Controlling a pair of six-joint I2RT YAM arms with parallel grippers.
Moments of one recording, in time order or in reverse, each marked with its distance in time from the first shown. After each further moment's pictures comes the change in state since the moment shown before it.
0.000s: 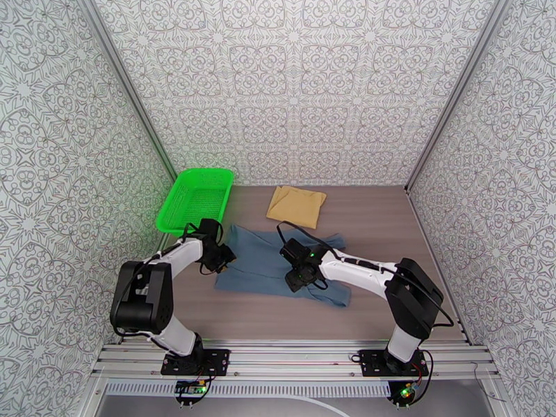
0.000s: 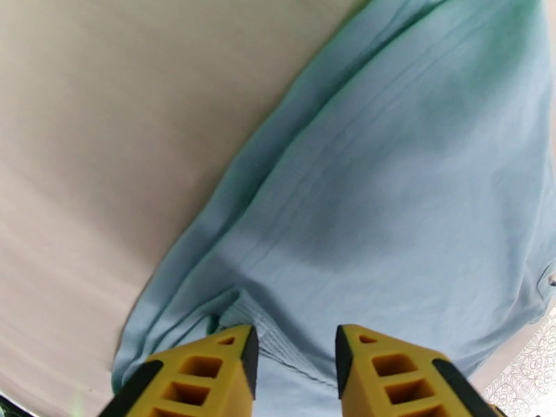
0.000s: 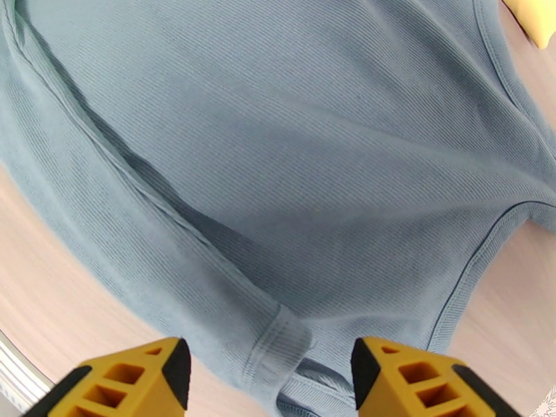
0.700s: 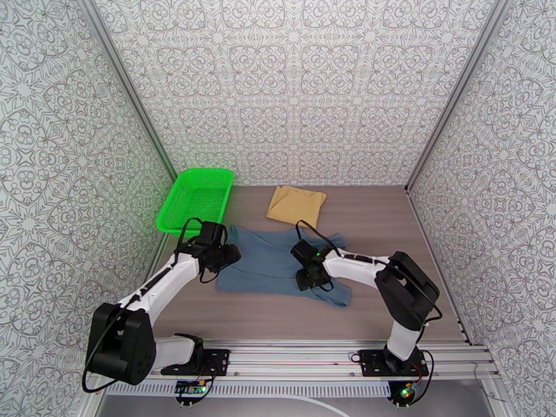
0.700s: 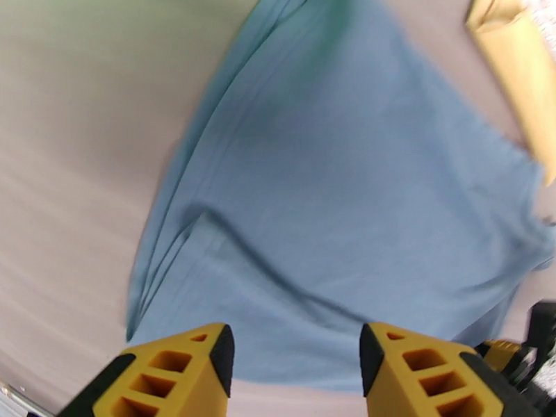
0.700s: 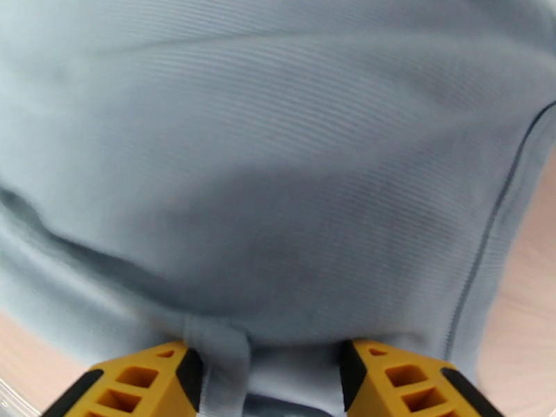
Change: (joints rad) left arm -0.156 -0.308 -0.093 -0.060 -0.149 0.071; right arm -0.109 0.054 -0.108 0.084 -0.052 0.186
